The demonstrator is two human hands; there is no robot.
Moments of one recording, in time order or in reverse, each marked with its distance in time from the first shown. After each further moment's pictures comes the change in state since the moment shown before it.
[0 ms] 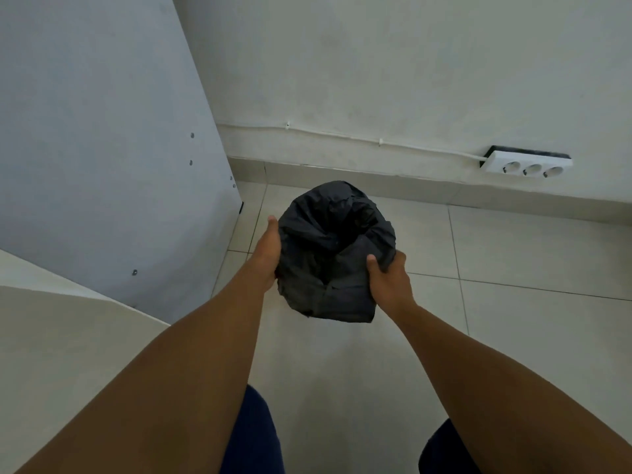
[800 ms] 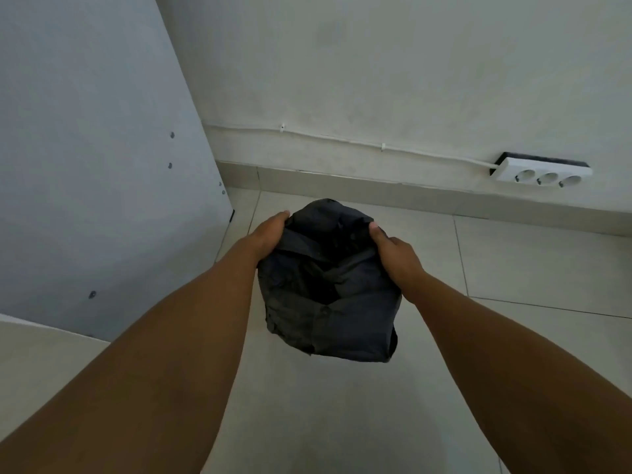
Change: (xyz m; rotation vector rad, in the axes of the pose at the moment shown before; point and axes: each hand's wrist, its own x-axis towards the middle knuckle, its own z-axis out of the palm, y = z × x) left_hand 0.065 0.043 0.006 0.487 0.016 0.071; right_hand 0.084 -0.033 -0.010 -0.082 -0.100 0.048
